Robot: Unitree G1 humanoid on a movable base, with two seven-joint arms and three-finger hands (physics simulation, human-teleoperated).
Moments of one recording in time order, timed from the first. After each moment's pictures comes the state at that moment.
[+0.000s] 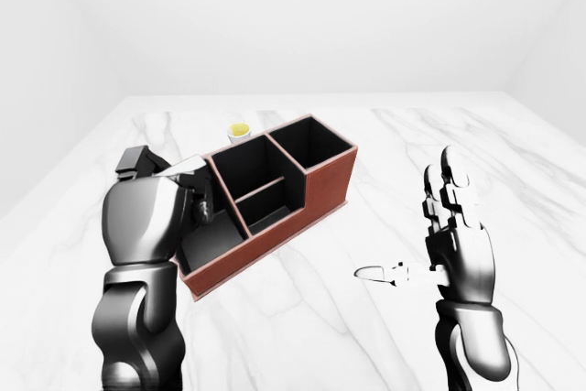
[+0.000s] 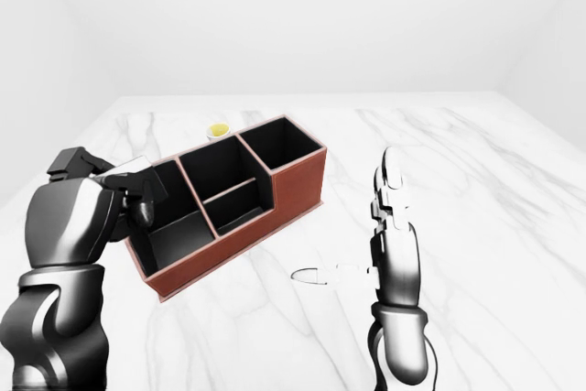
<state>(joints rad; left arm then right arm) -0.01 0.06 0.10 -0.76 1.28 0.09 -0.29 0.32 0.00 0.05 -0.76 -0.14 0.09 -0.03</state>
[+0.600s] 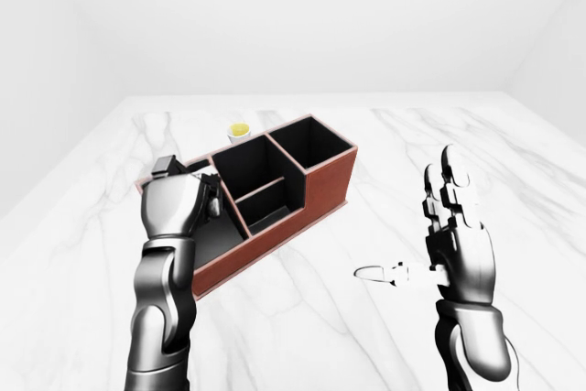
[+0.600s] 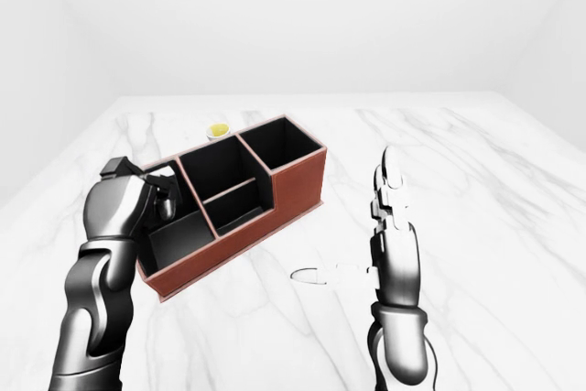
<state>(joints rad) -0.11 0.13 0.09 -0.36 1.25 0.09 -0.15 0.32 0.00 0.06 -0.77 -0.15 0.09 -0.04</state>
